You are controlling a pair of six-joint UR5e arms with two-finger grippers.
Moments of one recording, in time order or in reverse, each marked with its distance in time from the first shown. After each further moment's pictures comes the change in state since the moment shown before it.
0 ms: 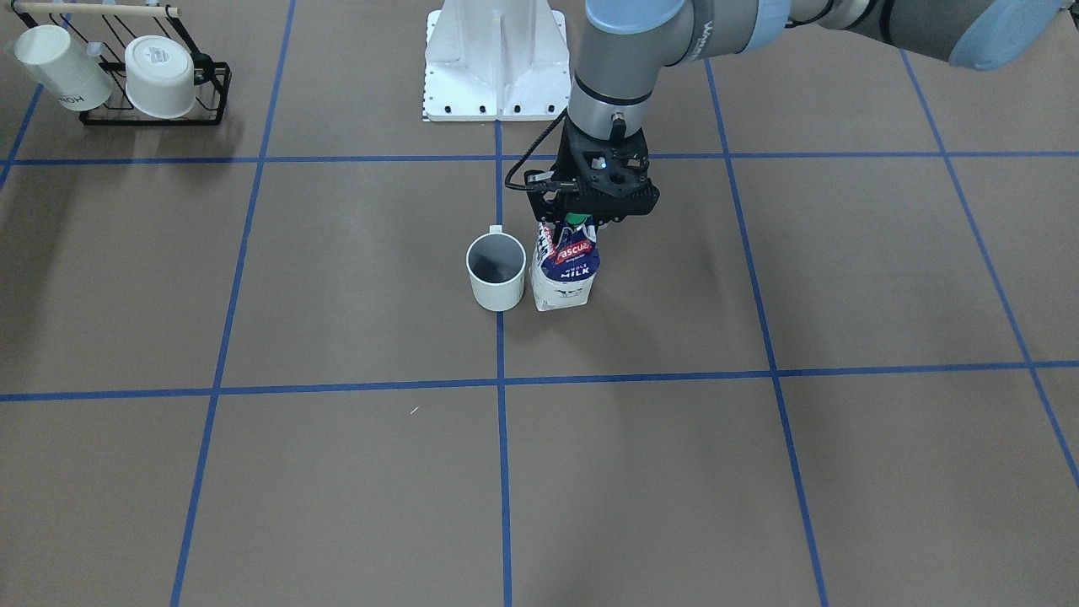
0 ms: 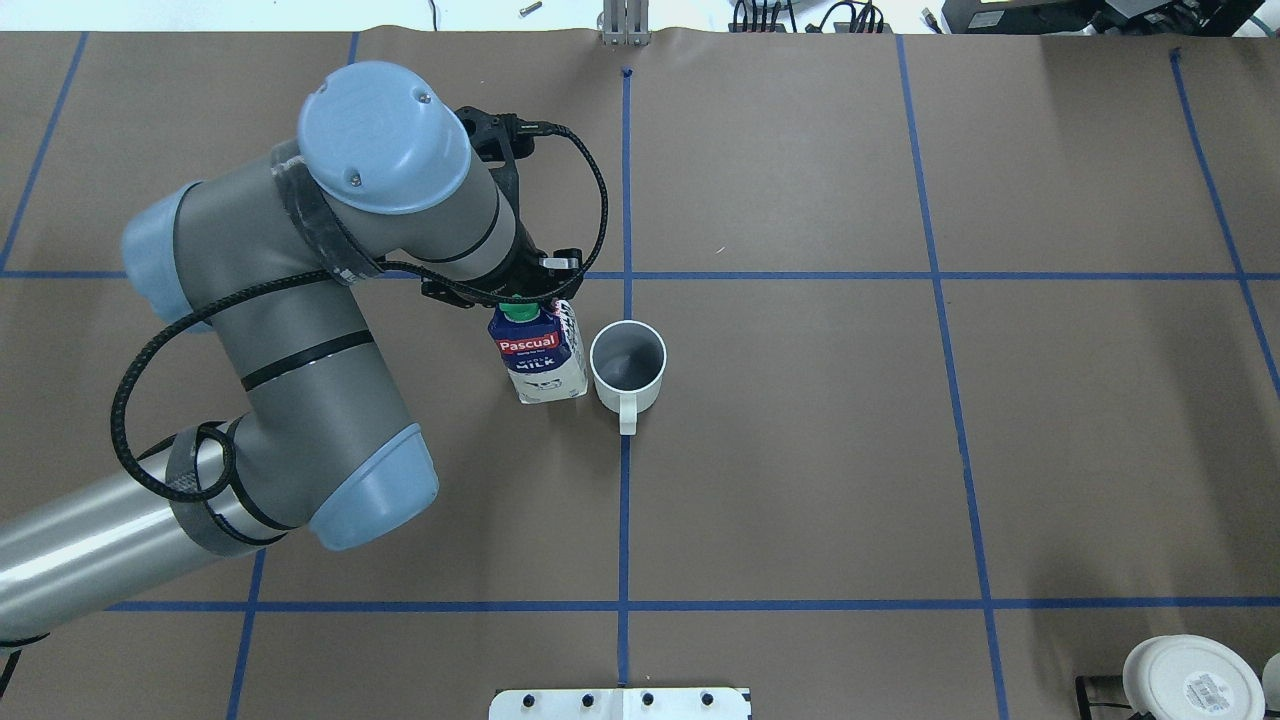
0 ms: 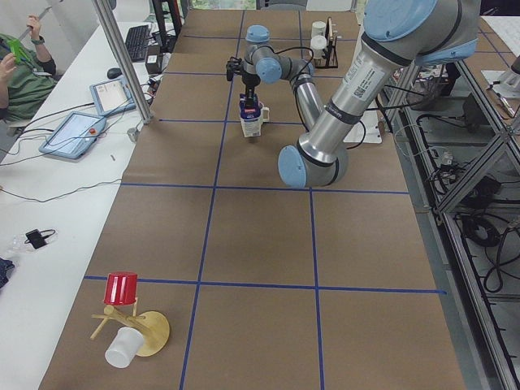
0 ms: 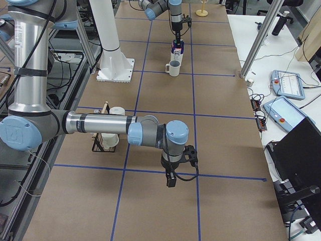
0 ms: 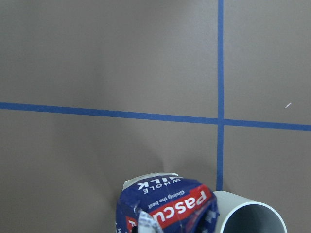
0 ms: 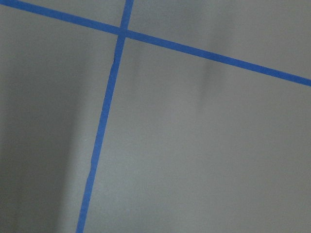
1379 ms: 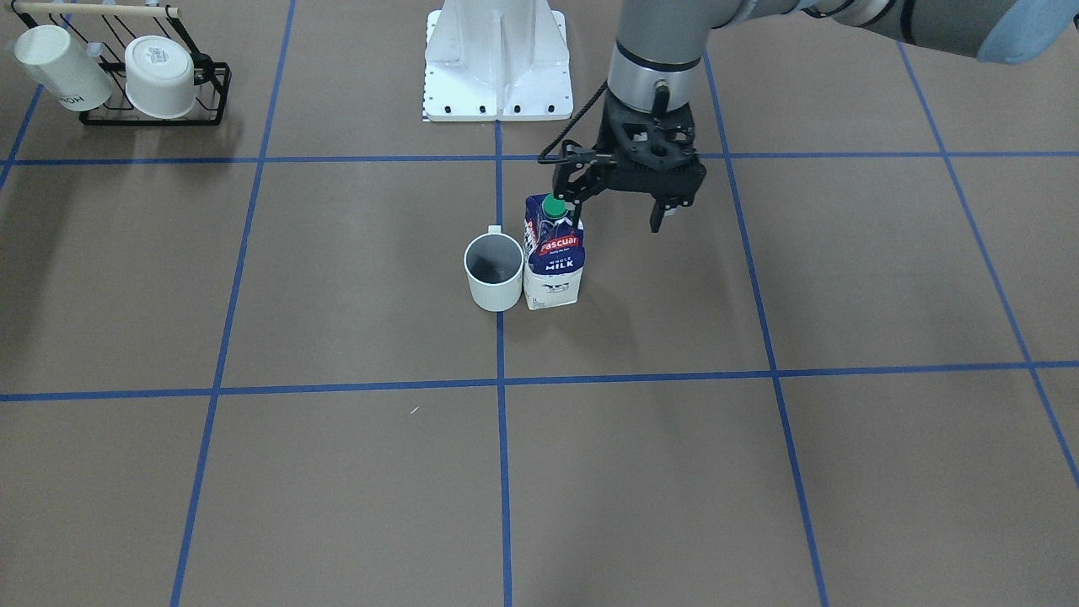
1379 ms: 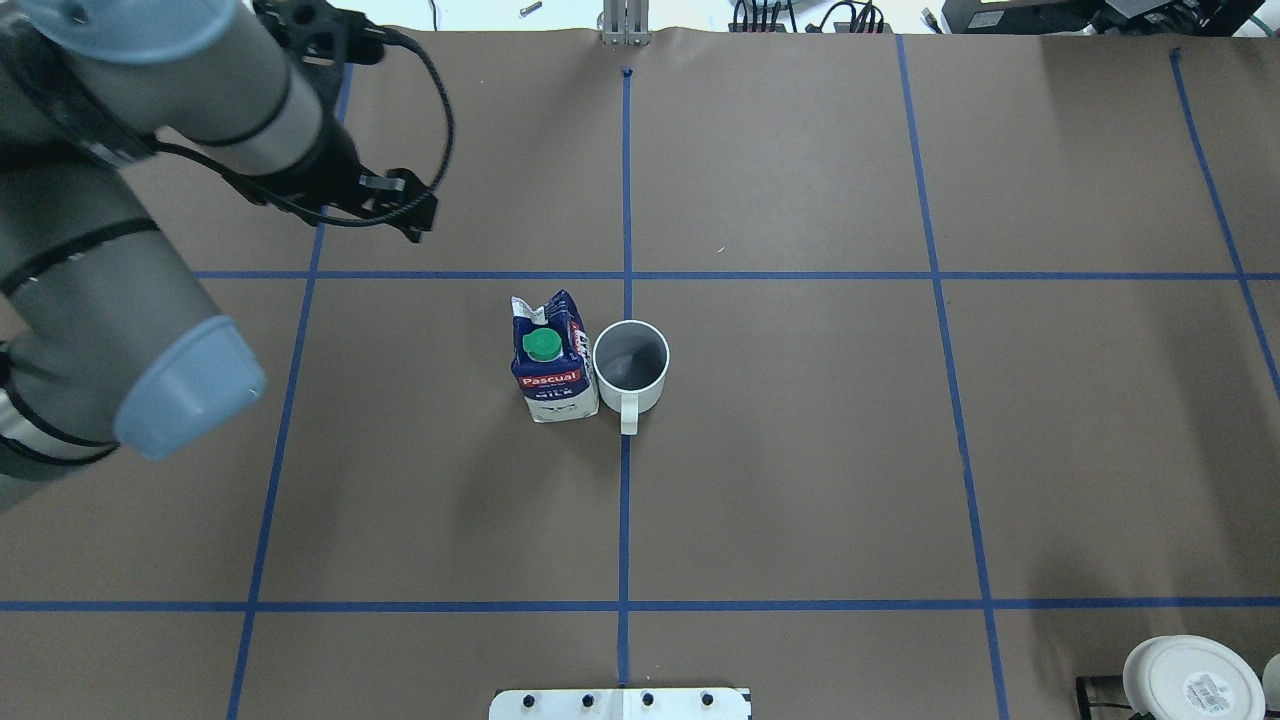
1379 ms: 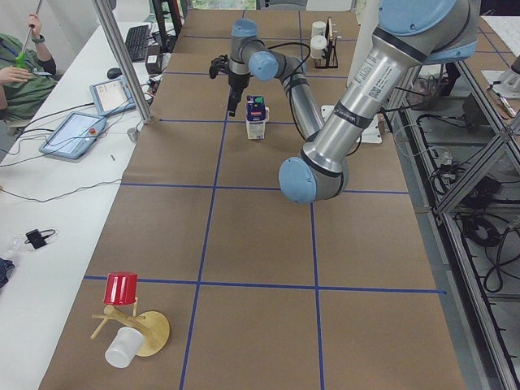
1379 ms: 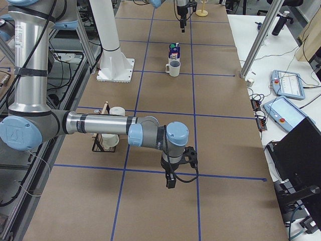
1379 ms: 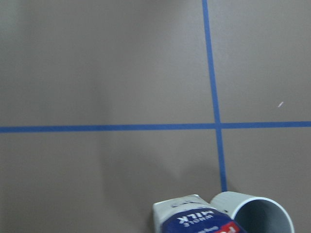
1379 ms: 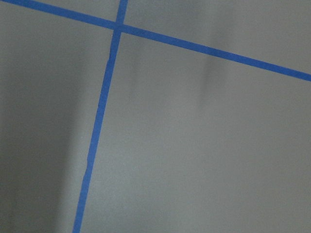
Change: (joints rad) left arm -0.278 0.177 -0.176 0.175 -0.140 0.521; right arm 0.000 0.000 -0.009 0.002 0.000 -0.001
